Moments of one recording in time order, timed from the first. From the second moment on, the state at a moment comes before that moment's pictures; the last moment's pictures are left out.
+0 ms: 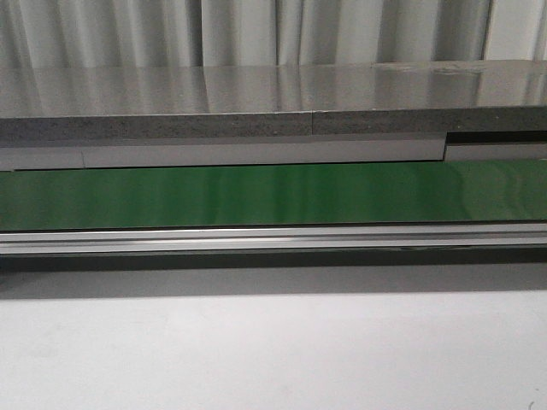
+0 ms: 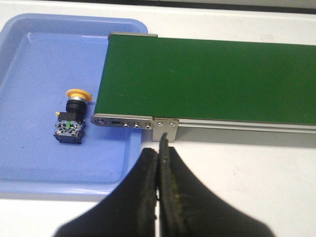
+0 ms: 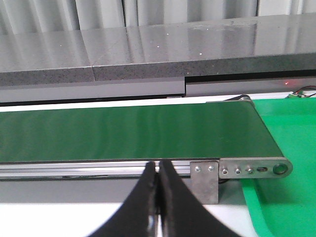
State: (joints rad) left arm 0.07 0.65 -0.66 -0.05 0.76 -0.01; right arm 0.06 -0.01 0.03 0.08 0.12 0.00
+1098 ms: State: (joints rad) left arm 0.09 0.76 -0.70 -0.08 0.79 -0.02; right arm 0.06 -0.01 0.03 0.08 0.12 0.00
